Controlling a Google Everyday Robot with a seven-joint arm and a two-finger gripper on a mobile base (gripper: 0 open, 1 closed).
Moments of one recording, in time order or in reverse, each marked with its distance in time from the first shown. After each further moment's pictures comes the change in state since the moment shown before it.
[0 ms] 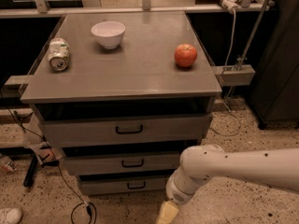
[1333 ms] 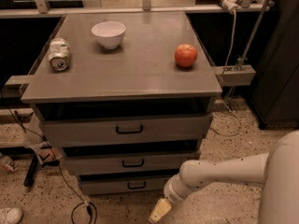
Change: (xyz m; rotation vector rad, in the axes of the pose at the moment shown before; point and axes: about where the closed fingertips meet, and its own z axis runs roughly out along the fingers) arm 0.006 -0.077 0.111 0.037 -0.140 0.129
